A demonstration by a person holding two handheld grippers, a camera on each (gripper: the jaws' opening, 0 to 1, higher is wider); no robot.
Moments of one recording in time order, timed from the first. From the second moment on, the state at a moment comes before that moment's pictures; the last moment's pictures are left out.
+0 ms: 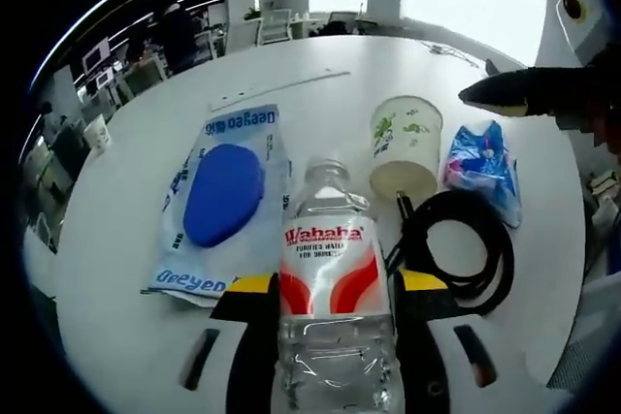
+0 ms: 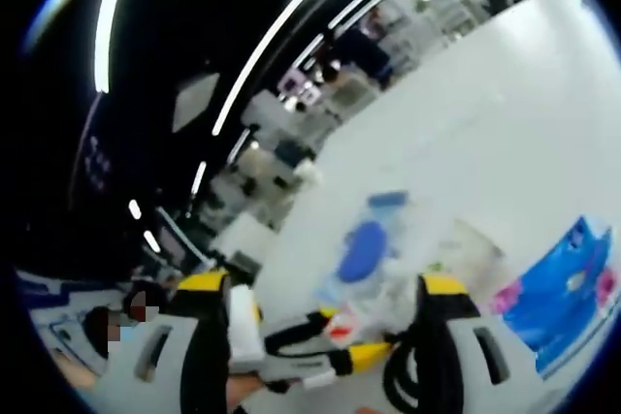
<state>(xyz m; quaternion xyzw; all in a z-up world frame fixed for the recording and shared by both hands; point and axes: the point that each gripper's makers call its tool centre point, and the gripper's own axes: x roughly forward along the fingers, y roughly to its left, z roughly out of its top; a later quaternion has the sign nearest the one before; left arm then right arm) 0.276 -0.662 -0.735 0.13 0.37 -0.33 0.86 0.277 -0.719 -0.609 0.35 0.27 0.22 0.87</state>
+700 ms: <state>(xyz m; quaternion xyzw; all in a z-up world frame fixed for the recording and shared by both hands) 0.284 -0.661 -0.726 0.15 0.32 -0.33 0.87 0.316 -0.679 -0.674 0.39 0.41 0.12 0.81</state>
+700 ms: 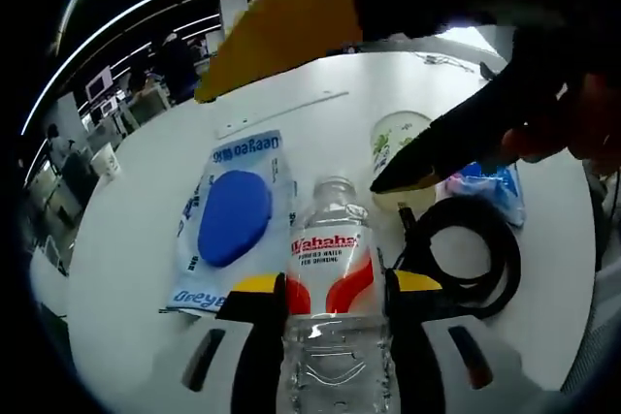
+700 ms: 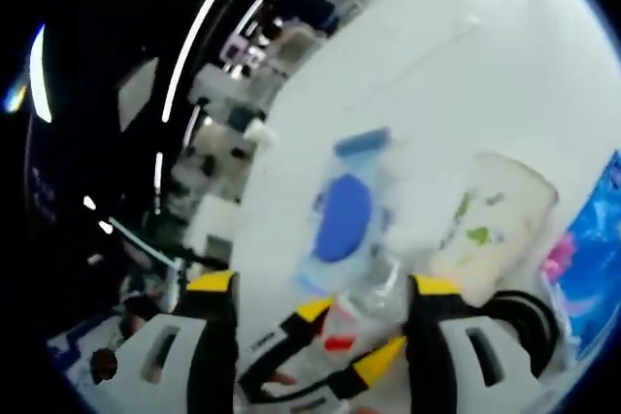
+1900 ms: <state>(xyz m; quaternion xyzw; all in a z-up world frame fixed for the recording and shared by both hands) 0.283 -0.660 -0.720 0.10 0.29 -0.33 0.89 0.333 -0.698 -0.728 0.45 0.38 0.00 0.81</state>
